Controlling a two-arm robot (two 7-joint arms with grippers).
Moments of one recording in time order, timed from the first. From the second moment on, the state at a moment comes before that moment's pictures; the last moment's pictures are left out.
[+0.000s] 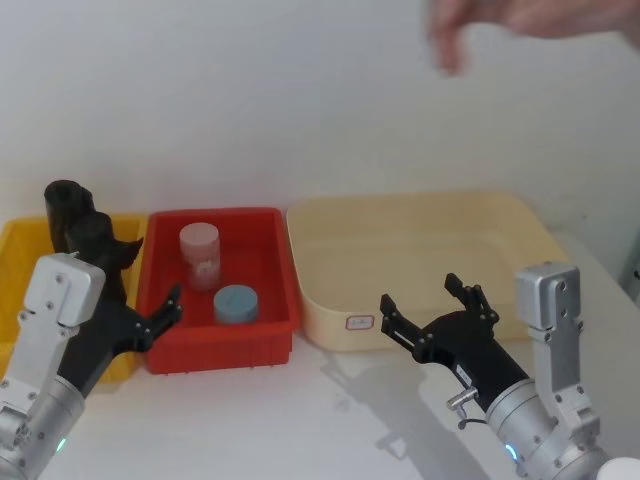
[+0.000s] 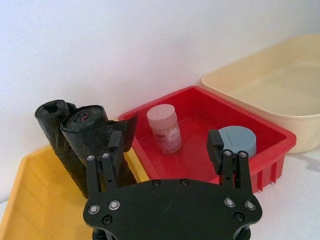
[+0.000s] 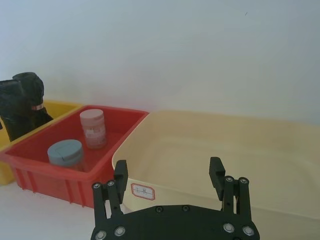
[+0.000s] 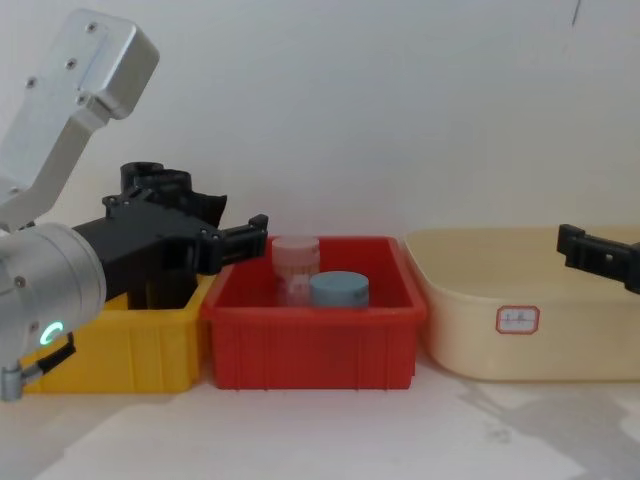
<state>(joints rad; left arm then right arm) -0.24 0.38 0.45 -1.63 -0.20 0.01 -0.01 -0.01 0.34 -0.23 -1.77 0.29 0.03 0.07</state>
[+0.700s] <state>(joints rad) -0.24 0.38 0.45 -1.63 -0.20 0.01 -0.01 -0.01 0.34 -0.23 -1.77 0.29 0.03 0.07</state>
